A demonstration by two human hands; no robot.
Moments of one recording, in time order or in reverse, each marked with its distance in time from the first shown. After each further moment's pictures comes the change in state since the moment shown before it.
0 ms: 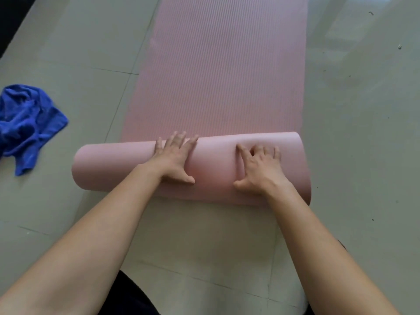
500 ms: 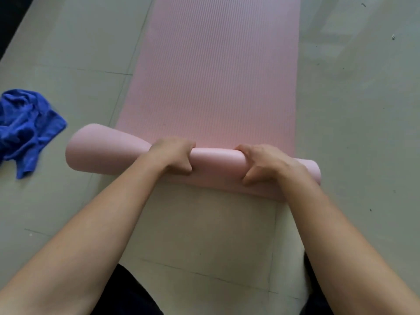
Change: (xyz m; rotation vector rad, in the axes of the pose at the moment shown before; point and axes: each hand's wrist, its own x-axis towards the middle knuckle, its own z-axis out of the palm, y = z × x) left_hand -0.007 0.030 -0.033 0.107 0.019 -0.020; right_hand 0.001 0.029 -0.023 0.197 -0.114 -0.152
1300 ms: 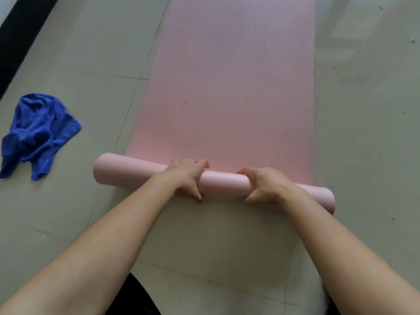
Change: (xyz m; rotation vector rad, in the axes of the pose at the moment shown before) left_hand -0.002 -0.020 0.053 -0.009 -0.132 0.097; right_hand 0.013 -0.020 0.055 -0.011 -0.059 0.023
